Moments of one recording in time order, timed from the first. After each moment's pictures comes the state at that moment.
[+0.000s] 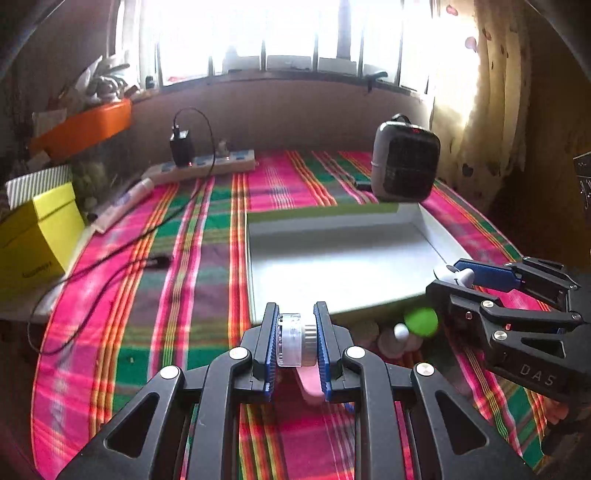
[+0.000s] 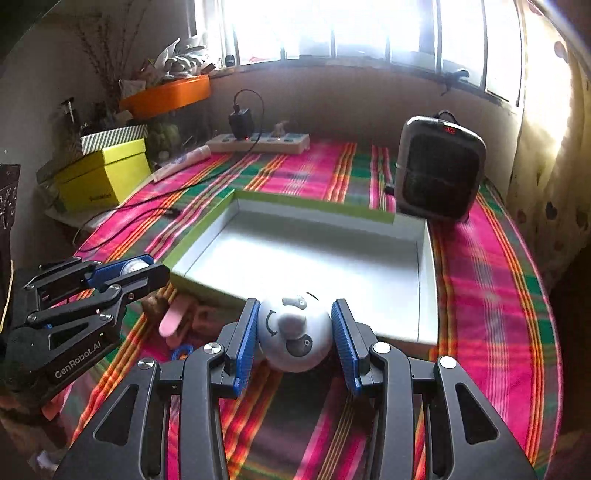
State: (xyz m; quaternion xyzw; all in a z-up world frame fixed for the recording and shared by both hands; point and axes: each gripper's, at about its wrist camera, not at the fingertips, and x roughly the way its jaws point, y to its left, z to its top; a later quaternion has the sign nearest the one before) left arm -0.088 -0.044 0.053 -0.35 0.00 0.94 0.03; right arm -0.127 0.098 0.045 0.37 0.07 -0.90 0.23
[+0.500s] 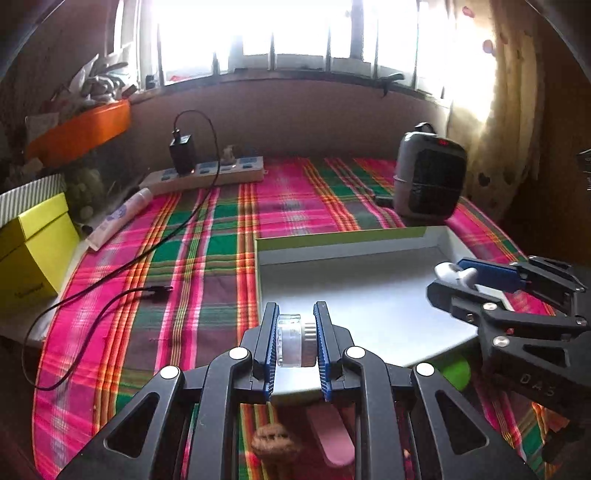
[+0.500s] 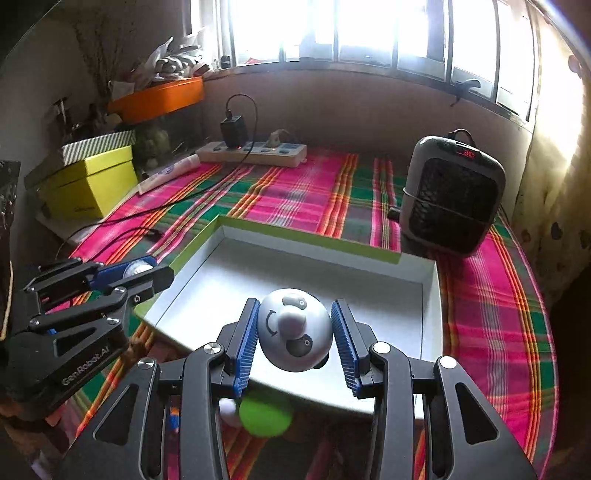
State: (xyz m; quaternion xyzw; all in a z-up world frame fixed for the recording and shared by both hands) left arm -0.138 -0.054 0.051 -0.35 -0.01 0.94 0.01; right arm -0.169 0.081 0.048 0.36 0.08 -0.90 0.23
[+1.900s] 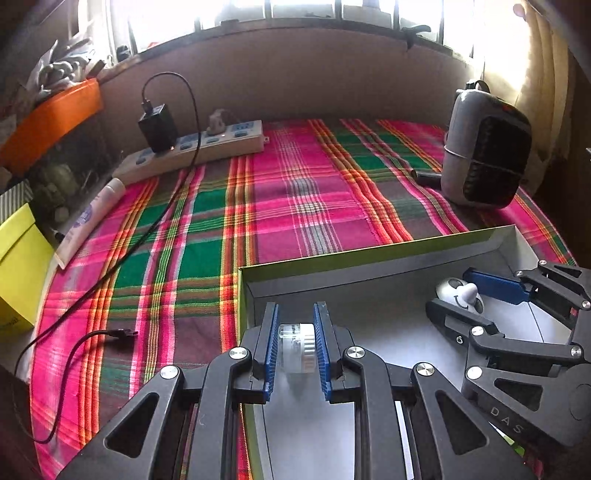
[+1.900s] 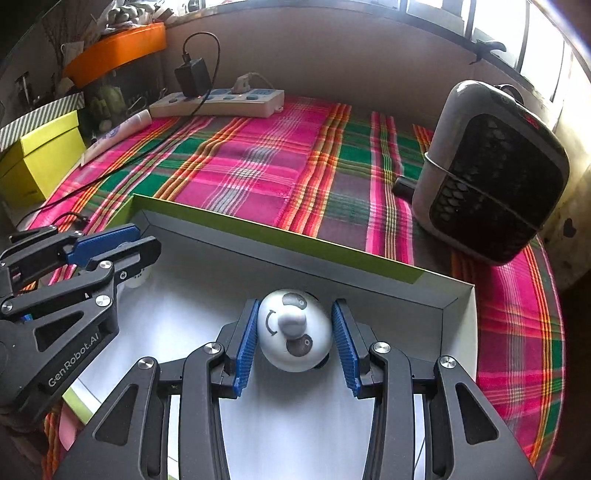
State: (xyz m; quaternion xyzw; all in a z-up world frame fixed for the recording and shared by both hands) left arm -0.233 -0.046 0.016 -0.43 0.02 0.90 -0.01; right arm -0.256 0.062 -0.003 0.44 0.13 -0.86 0.20
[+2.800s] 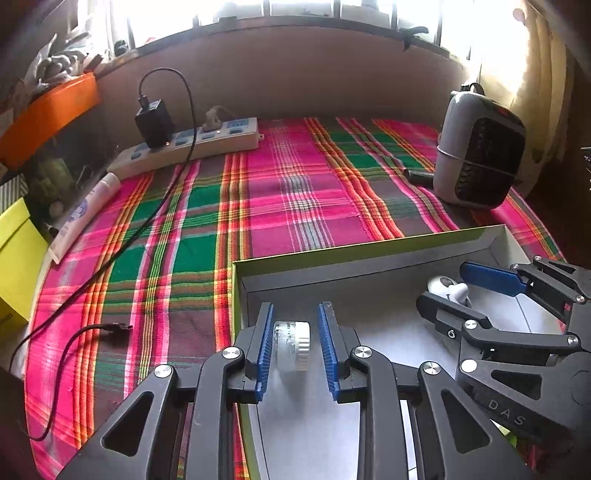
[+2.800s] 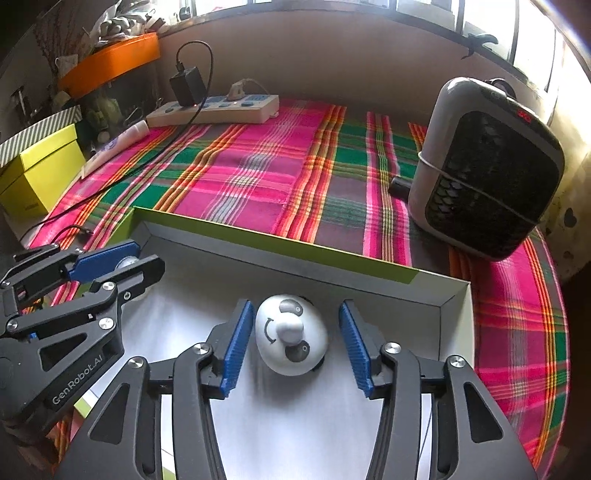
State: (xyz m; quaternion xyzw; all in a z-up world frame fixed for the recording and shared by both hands) left arm -0.229 -0.047 0.018 -0.43 0.00 0.90 0.00; right arm -0.254 0.063 0.004 0.44 0.10 -0.87 0.20
